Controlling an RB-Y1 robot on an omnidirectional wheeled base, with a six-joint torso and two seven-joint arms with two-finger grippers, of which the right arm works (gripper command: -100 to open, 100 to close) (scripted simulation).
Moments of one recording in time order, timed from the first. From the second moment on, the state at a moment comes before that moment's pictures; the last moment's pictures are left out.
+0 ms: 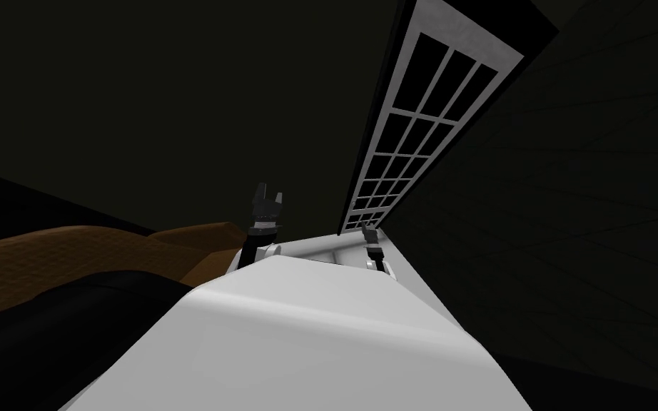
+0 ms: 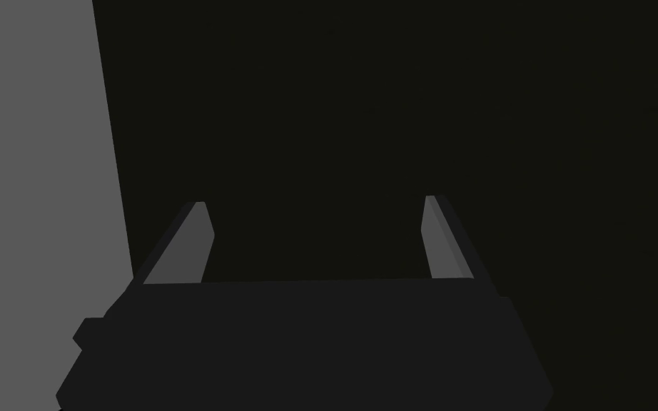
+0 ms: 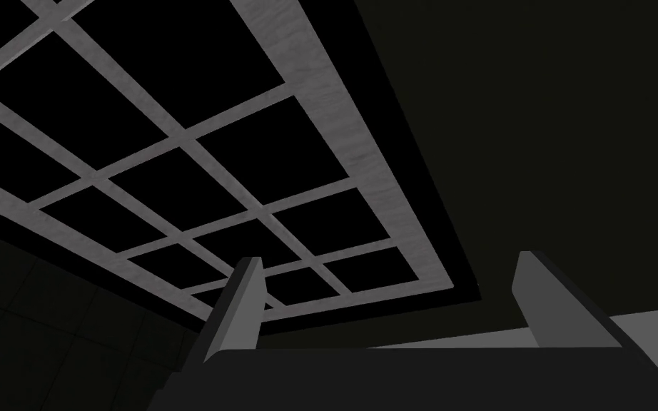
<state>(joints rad) 0.18 -0.14 -0.09 -1.32 0.25 -0.82 0.71</state>
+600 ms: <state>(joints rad) 0.12 -0.16 -0.10 -1.16 0.28 -0.86 0.79</state>
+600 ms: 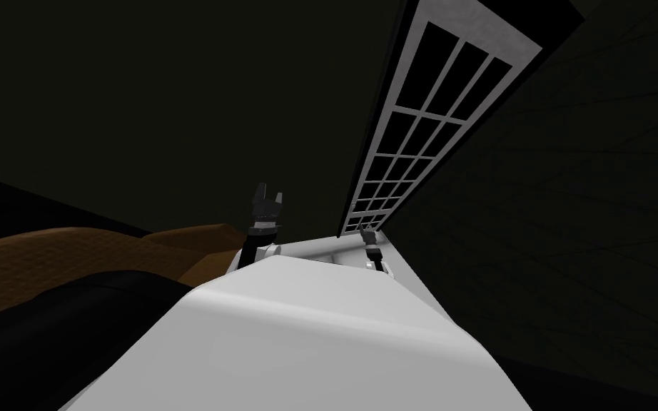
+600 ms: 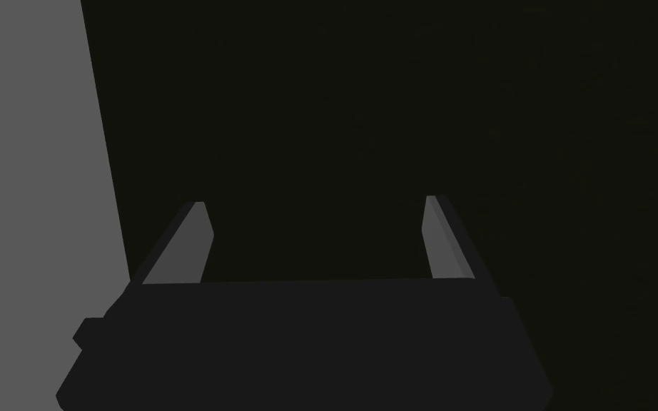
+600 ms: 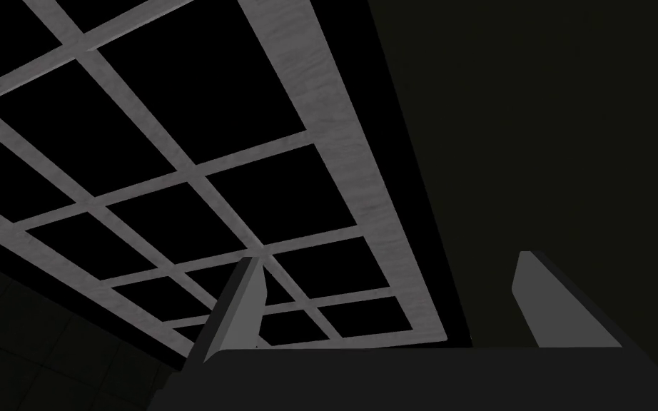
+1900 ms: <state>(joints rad) 0.02 -0.19 -0.11 -0.85 0.36 -0.93 0.98</state>
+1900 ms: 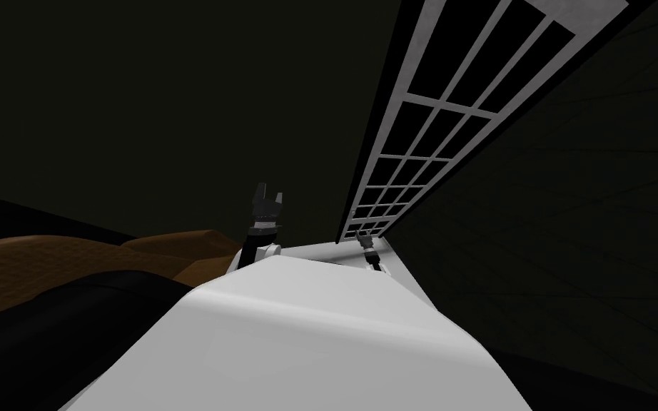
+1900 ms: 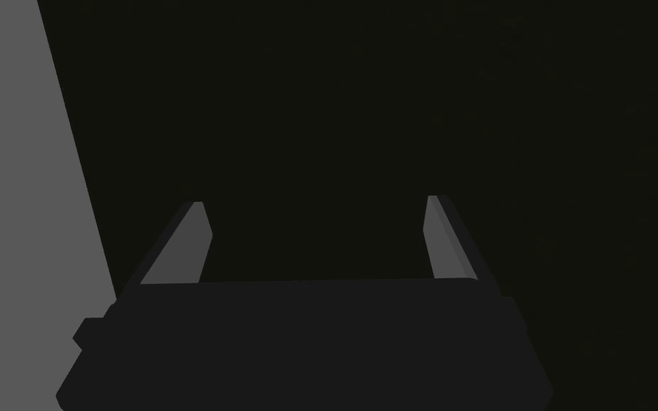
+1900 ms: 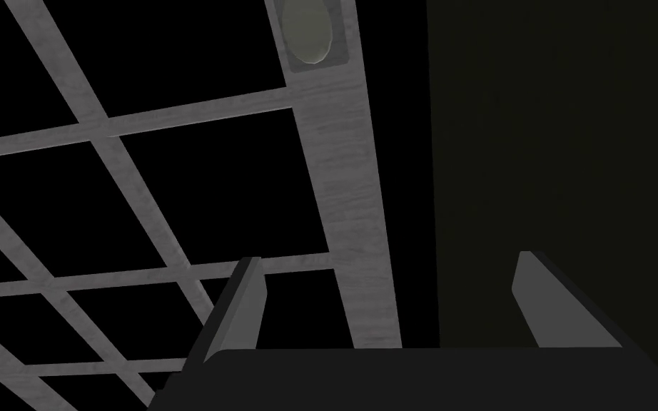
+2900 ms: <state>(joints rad) -0.06 -0.20 -0.12 -0.62 0.41 -0.99 1.12</state>
